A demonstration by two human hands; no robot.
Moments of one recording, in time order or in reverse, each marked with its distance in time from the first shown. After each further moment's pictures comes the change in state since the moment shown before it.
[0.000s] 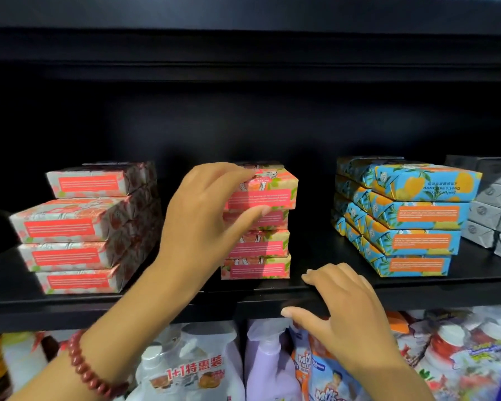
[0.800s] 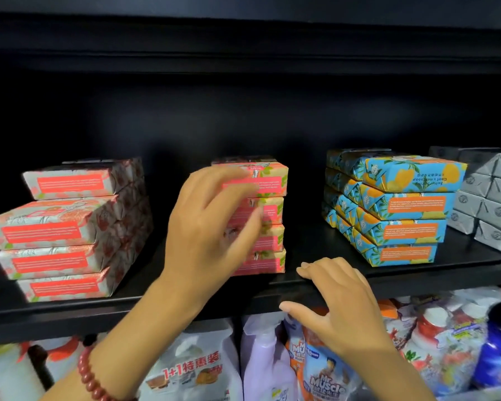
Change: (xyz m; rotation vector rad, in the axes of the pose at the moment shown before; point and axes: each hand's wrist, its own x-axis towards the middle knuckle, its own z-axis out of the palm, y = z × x) left_hand -0.014 0.006 0.011 -0.090 0.183 0.153; right_hand -0.005 0.003 0.008 0.005 0.045 0.000
